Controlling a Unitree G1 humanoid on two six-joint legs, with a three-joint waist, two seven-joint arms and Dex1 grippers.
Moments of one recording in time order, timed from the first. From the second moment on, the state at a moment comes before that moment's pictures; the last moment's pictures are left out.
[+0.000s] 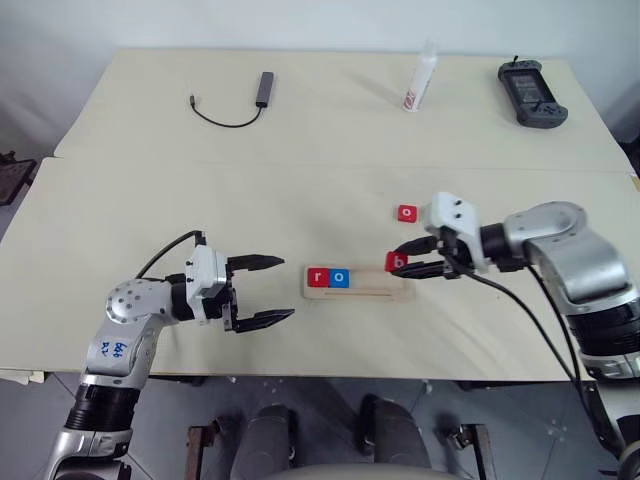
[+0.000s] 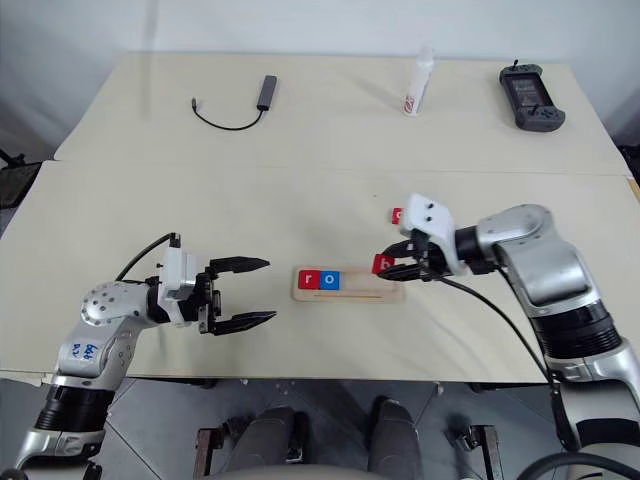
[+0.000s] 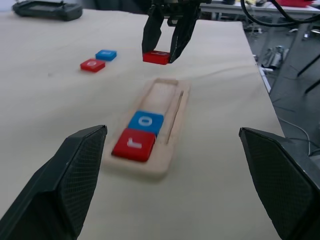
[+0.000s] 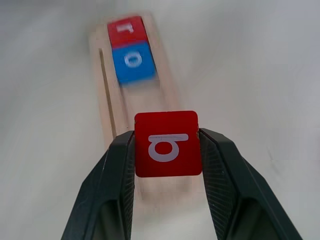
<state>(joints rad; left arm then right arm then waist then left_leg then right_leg) -0.19 0.57 0.04 -0.09 -0.45 0.10 -1.13 -0.66 -0.77 0.25 -0.08 0.24 0.69 1.25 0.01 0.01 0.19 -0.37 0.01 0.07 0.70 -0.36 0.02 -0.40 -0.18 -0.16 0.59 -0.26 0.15</state>
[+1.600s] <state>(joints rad) -0.15 0.57 0.06 -0.18 -0.45 0.11 -1.05 -0.61 -0.69 0.32 -0.15 0.19 0.74 1.08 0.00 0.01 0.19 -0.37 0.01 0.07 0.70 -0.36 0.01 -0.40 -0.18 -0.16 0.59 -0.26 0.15</state>
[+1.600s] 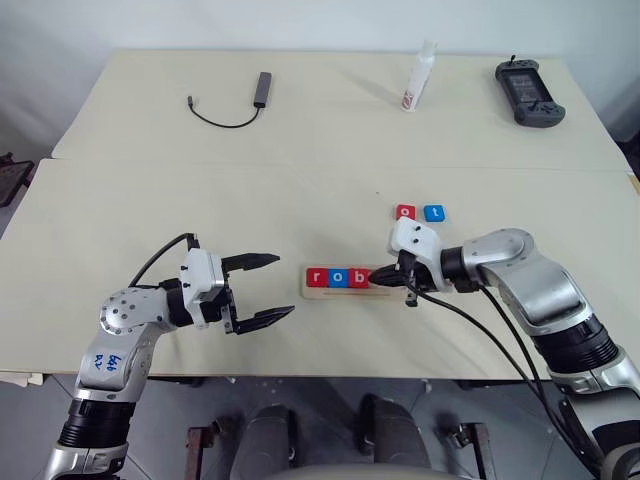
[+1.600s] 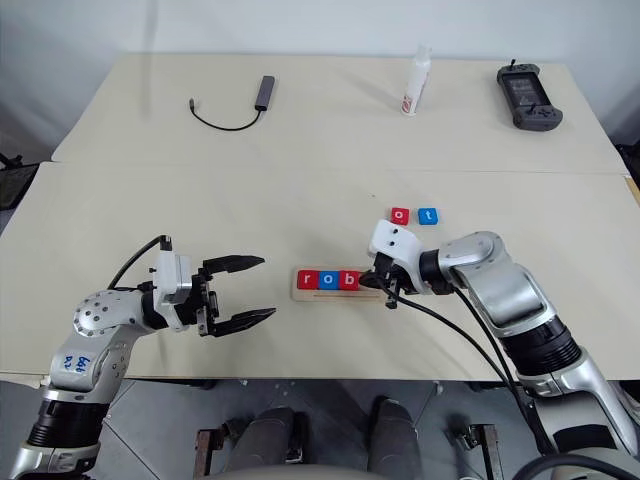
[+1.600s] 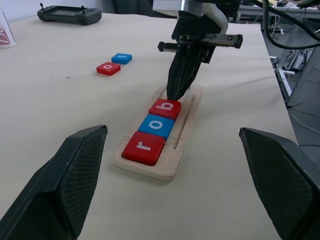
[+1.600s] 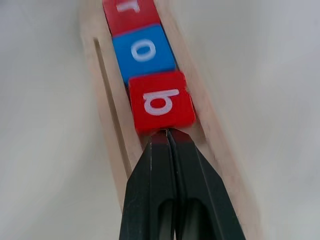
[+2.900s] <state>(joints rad) -0.25 0.55 0.07 0.02 -0.45 0.09 -1.06 0.19 -0.59 -0.50 -0.11 0.37 -0.03 0.88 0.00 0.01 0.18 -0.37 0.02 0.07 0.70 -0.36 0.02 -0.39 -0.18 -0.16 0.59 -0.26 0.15</state>
